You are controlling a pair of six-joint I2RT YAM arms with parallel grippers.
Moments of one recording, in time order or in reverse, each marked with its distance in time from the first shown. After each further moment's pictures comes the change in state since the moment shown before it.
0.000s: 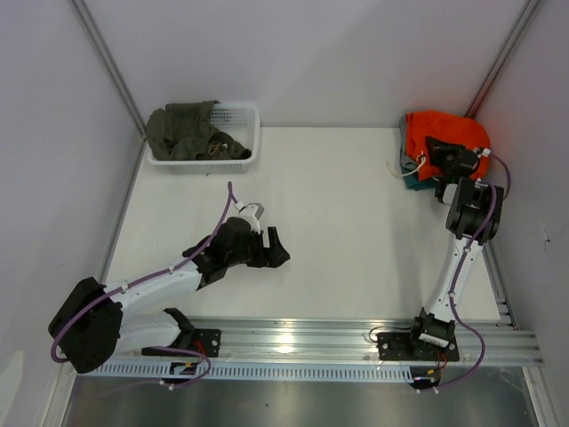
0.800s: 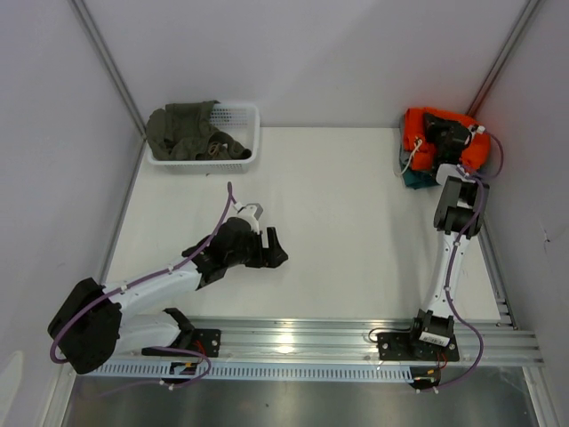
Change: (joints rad) left arm 0.000 -0.005 0.005 -0.032 -0.028 0.007; right arm 0.064 0.179 0.495 -0.218 0.109 0.024
